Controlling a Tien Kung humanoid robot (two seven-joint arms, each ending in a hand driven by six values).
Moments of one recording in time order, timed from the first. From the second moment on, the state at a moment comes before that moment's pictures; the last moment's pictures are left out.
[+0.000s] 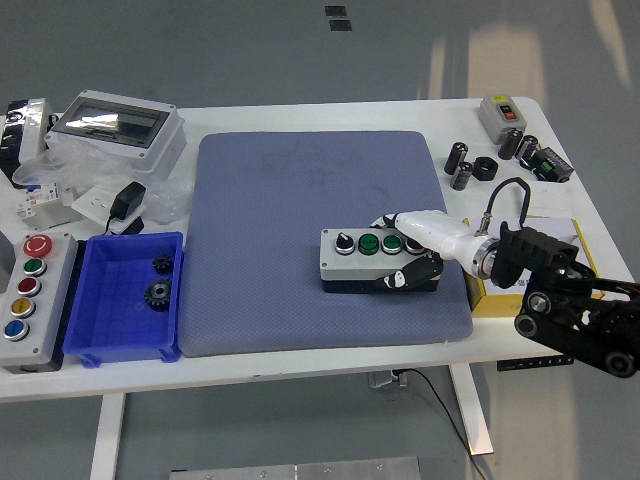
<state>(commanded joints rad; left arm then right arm) -0.06 0.15 -1.62 -0.20 1.70 -0.07 0.50 0.78 -0.58 0.26 1.34 -1.51 -0.14 -0.09</state>
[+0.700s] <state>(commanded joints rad) -0.05 0.14 -1.63 -0.20 1.71 -0.08 0.51 0.79 -0.60 0.30 1.38 -1.36 -0.09 -0.06</state>
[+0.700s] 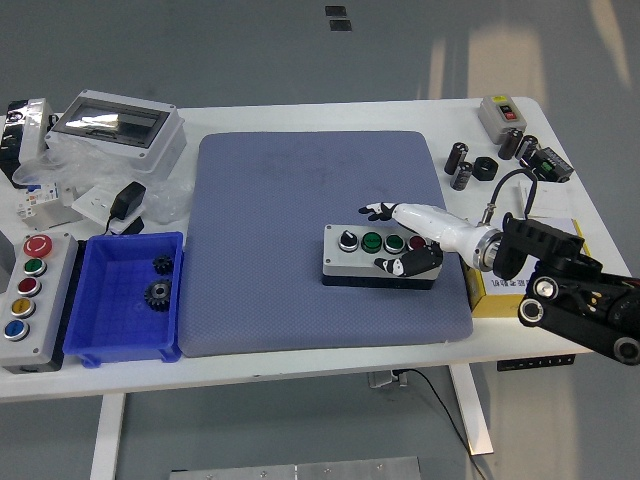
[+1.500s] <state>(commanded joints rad) -0.04 0.14 -1.64 -0.20 1.72 -0.09 0.51 0.80 -0.81 0.62 1.64 -1.02 0.27 -0.41</state>
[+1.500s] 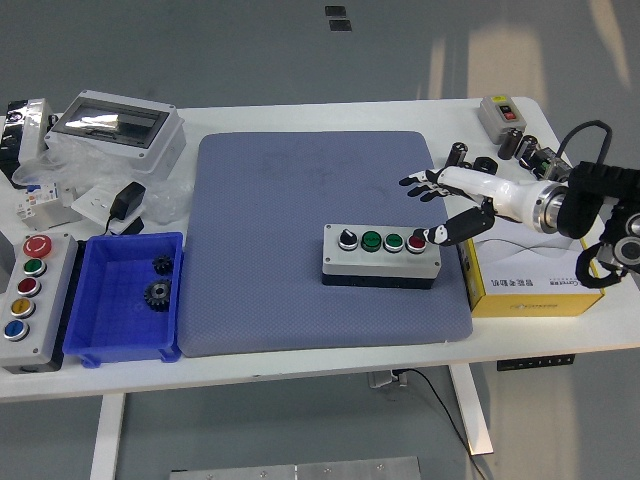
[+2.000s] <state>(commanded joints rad) -0.05 0.15 -1.64 -0.20 1.73 -0.09 0.52 0.93 -0.75 0.50 1.60 -0.92 0.43 -0.54</state>
